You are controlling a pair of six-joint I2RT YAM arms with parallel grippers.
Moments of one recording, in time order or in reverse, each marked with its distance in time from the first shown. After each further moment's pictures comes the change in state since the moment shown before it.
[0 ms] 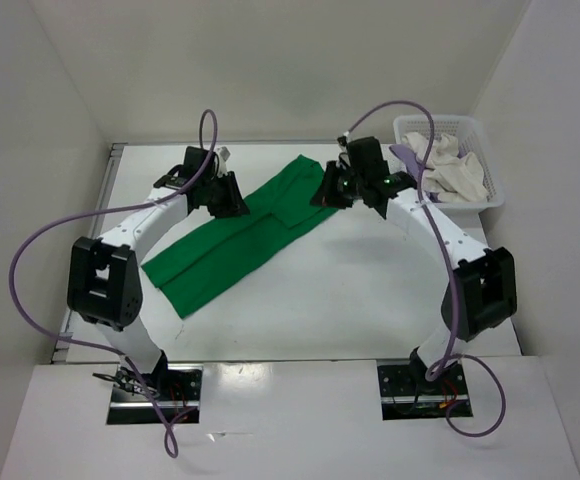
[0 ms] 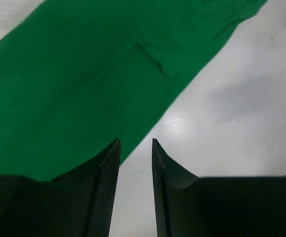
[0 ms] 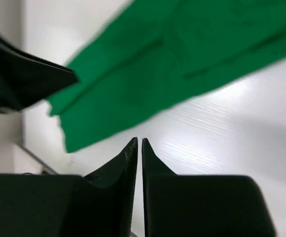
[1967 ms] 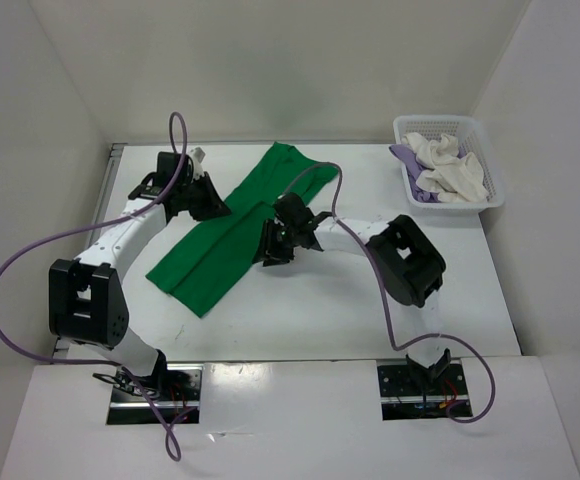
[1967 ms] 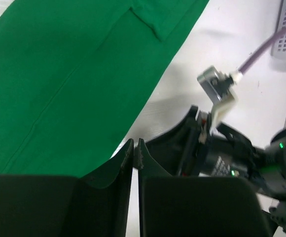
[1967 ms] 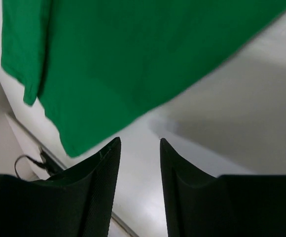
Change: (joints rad) left arm 0.104 -0.126 -0.112 0.041 0.063 -0.040; right arm 0.304 0.390 -0.121 0.301 -0.057 0.277
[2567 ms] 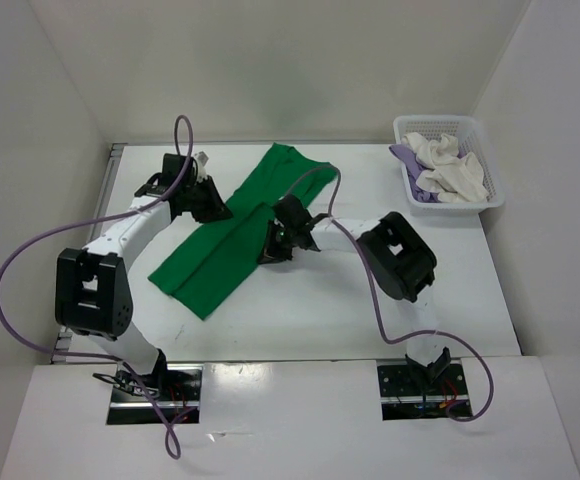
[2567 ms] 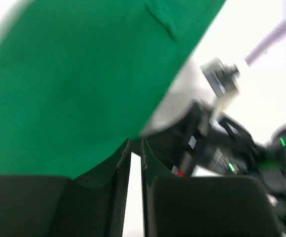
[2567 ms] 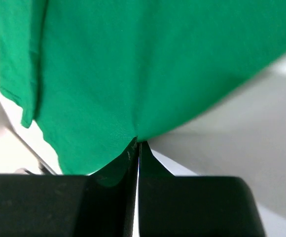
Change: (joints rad) left arm -0.003 0.051 -0.005 0.008 -0.010 0.004; right arm -0.018 0.116 0.056 0.059 0.024 0.052
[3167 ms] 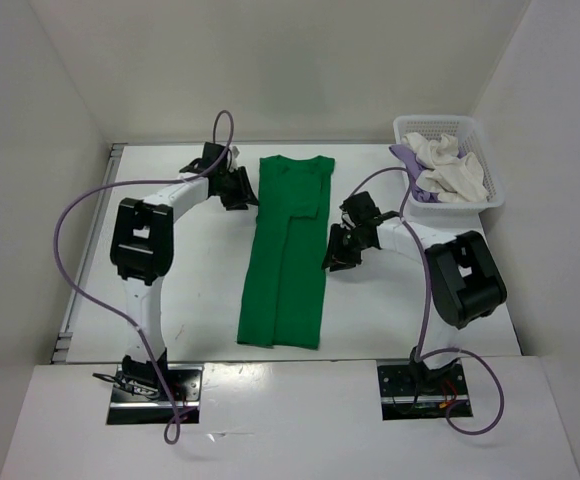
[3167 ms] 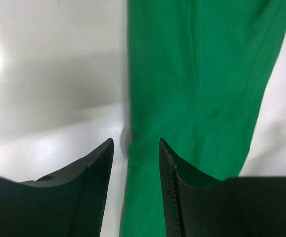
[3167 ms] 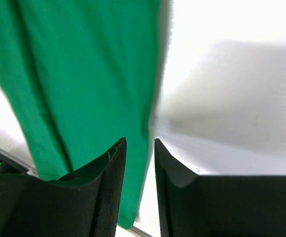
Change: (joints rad) left arm -0.057 0.484 0.360 0.052 -0.026 0.026; right arm -0.315 -0.408 -0.375 -0.289 -0.018 -0.337
